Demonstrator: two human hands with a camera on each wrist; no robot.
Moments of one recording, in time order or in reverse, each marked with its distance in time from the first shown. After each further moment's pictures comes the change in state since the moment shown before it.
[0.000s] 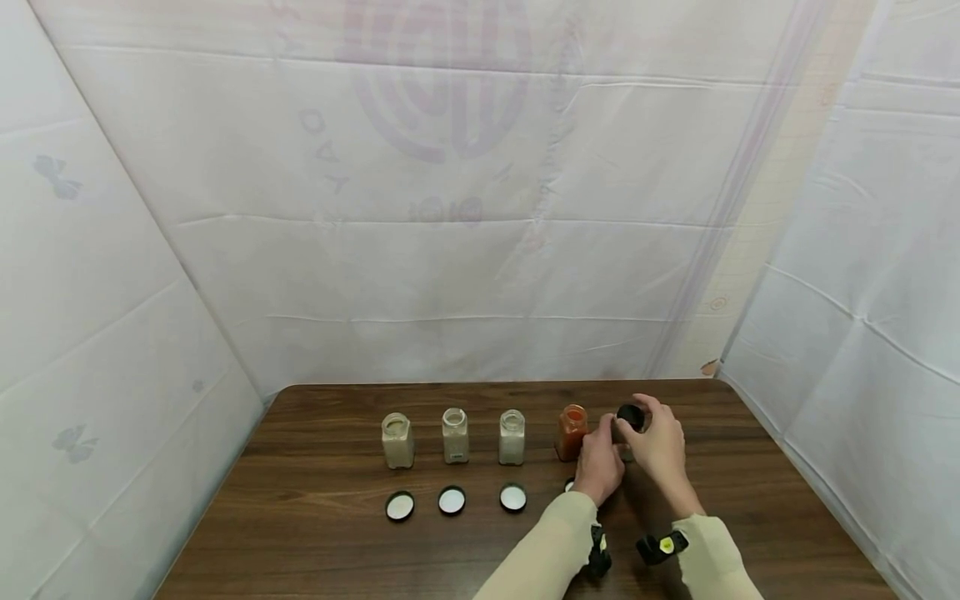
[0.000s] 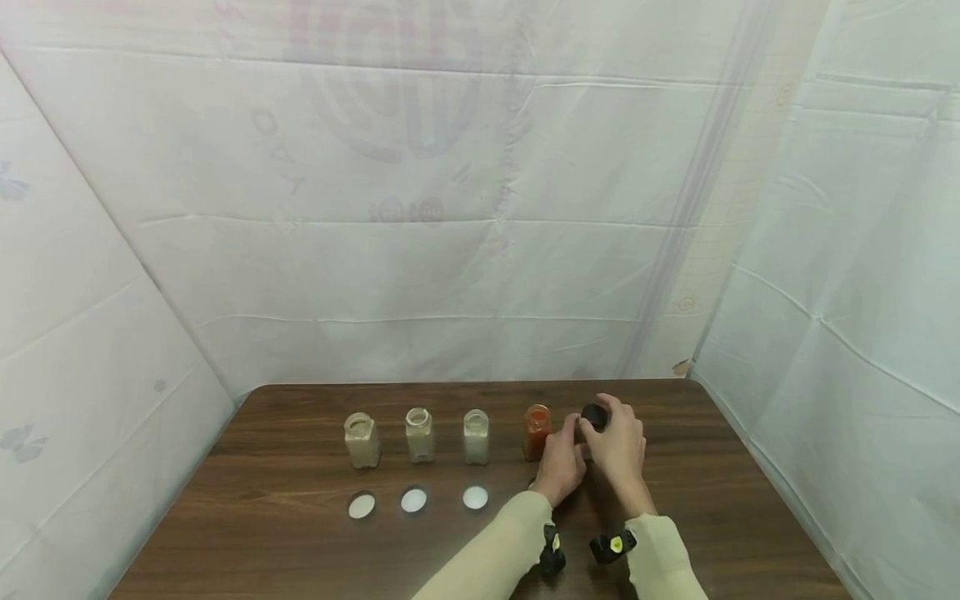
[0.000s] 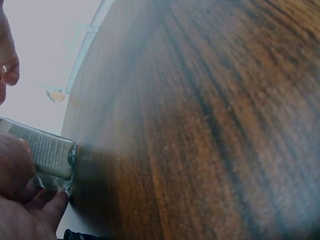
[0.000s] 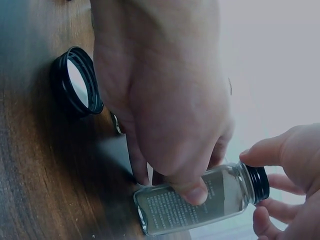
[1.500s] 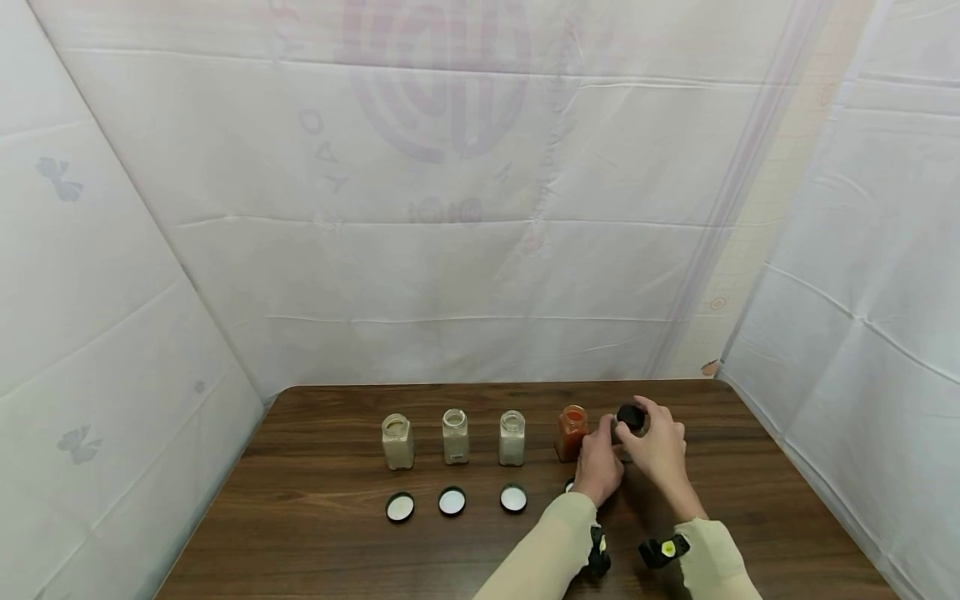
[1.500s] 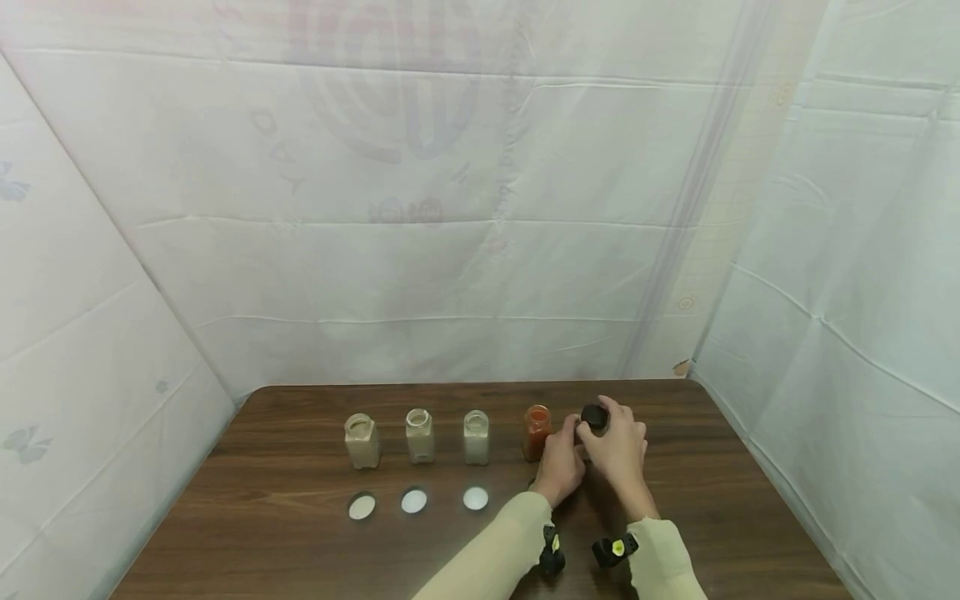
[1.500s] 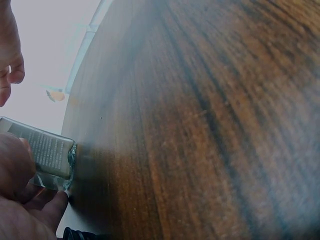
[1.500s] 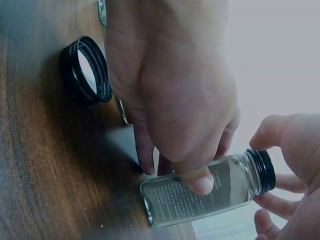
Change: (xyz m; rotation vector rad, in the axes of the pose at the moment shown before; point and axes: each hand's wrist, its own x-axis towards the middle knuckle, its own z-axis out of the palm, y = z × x) left_hand 0.001 -0.001 0.000 -0.014 -0.006 -0.015; right_hand -0.004 0.003 0.001 -0.023 -0.050 0.038
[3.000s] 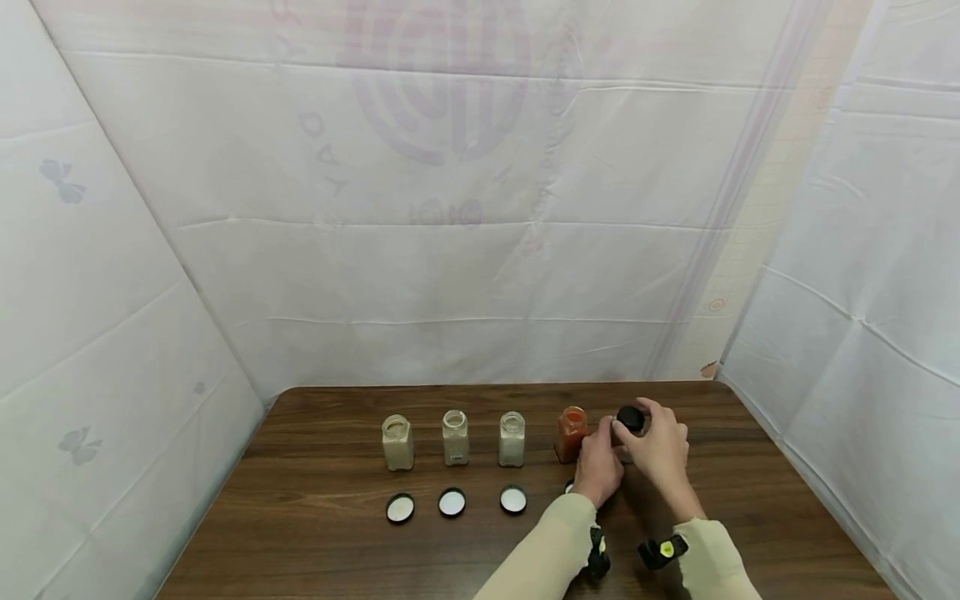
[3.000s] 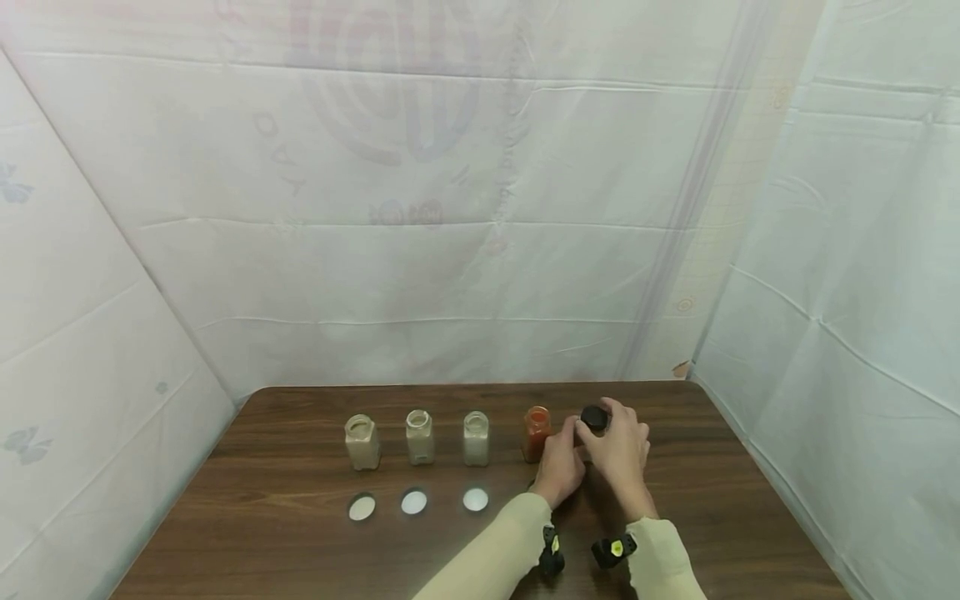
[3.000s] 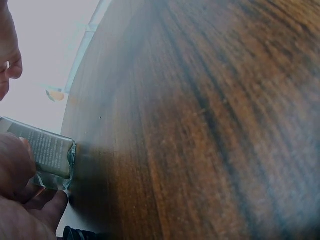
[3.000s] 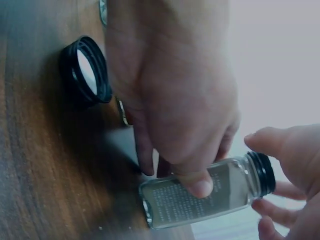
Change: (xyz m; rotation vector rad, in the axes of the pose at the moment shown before) left_hand -0.003 0.000 -0.001 0.002 0.042 0.059; right_hand 0.001 0.001 0.001 -0.048 0.048 0.000
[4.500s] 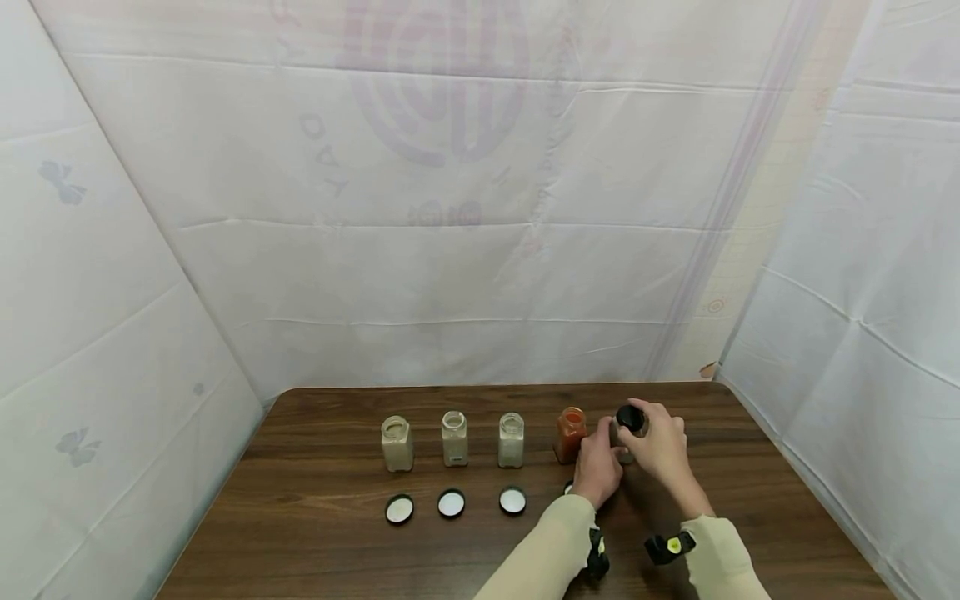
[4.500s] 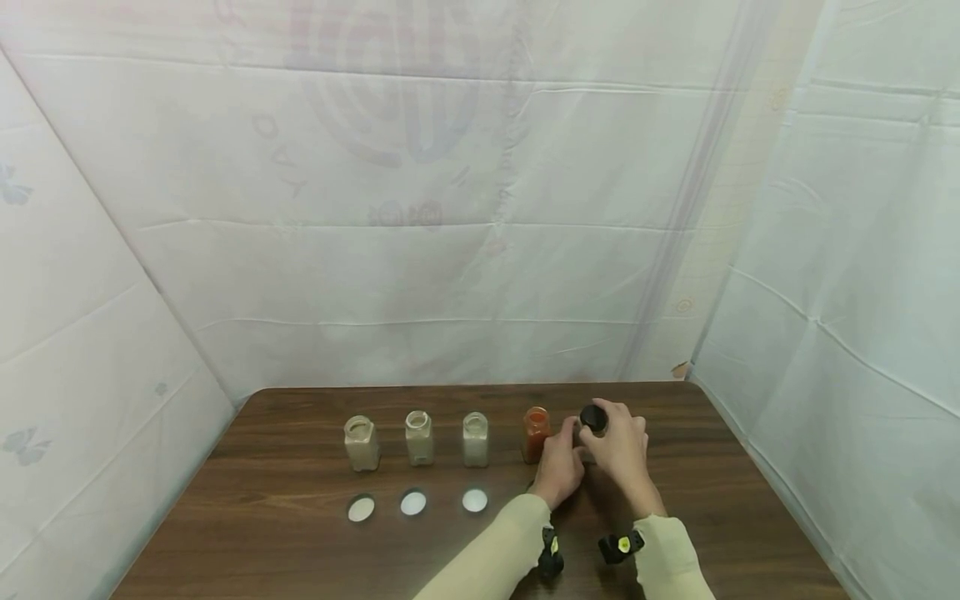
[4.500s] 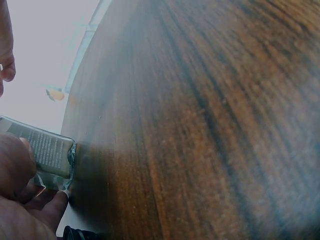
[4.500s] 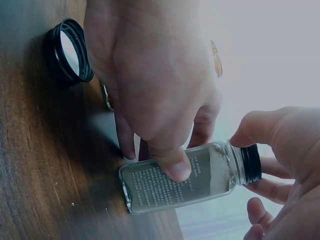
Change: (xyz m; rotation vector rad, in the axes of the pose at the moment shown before) left_hand 0.000 0.002 0.000 -0.006 -0.012 -0.016; right_hand 0.005 0.002 -0.011 -0.027 -0.081 -0.138
